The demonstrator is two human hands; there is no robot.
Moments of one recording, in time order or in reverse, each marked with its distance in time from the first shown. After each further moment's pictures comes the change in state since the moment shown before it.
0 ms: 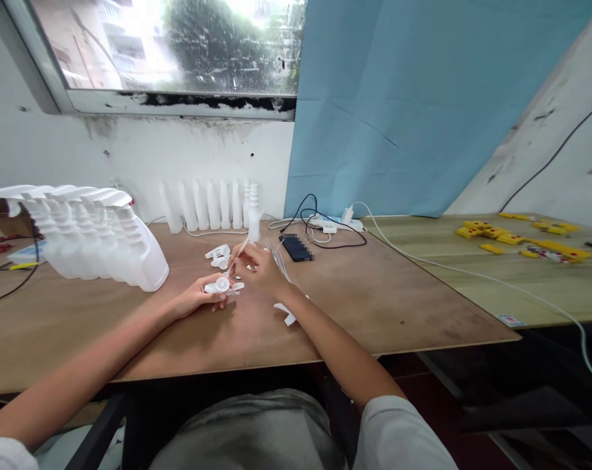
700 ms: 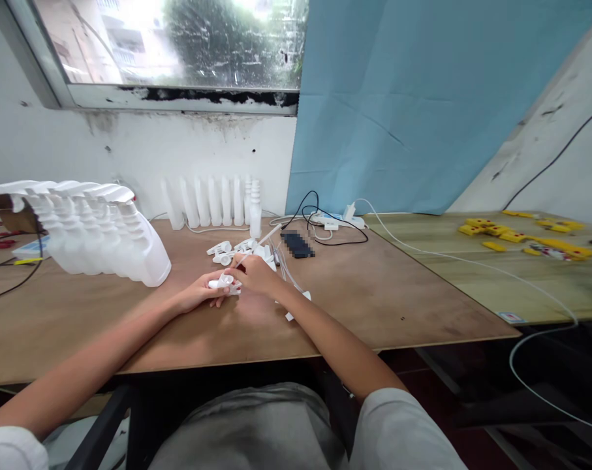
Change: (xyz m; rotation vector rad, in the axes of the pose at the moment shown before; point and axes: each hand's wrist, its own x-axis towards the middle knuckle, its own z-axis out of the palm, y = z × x) left_hand 0.002 -0.003 -0.001 0.082 0.011 -0.043; right_hand -0.003 0.026 0.009 -0.414 -0.196 0.161
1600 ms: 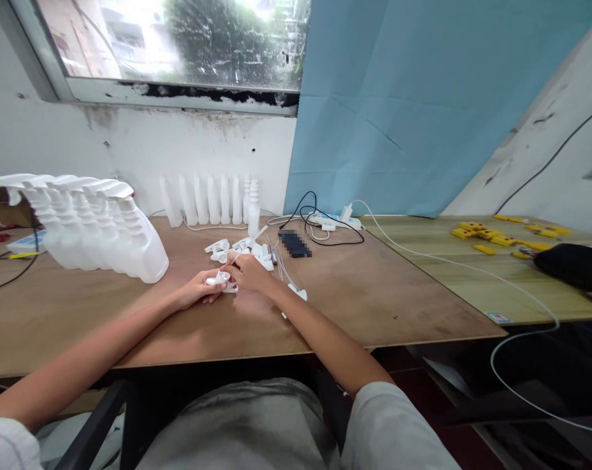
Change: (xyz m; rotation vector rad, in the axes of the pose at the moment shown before) left_hand -0.003 0.002 0.002 0.078 0.054 0.004; right_hand 0.003 0.008 0.012 0.106 -0.061 0.029
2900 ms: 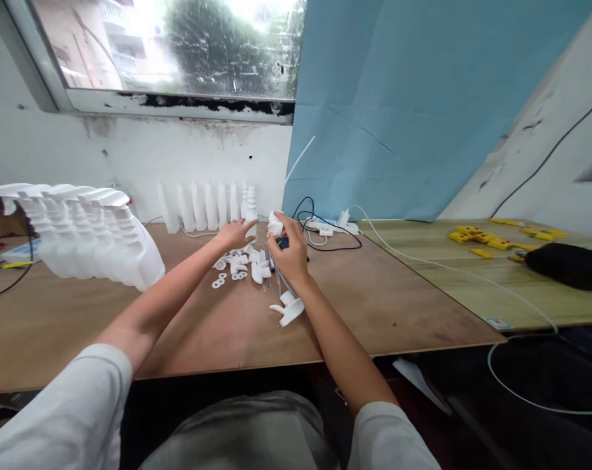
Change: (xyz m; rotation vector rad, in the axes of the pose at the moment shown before) left_hand 0.171 0.060 -0.023 1.186 0.246 -0.078; right_hand -0.010 0.008 -0.079 -0.405 0.835 -0.240
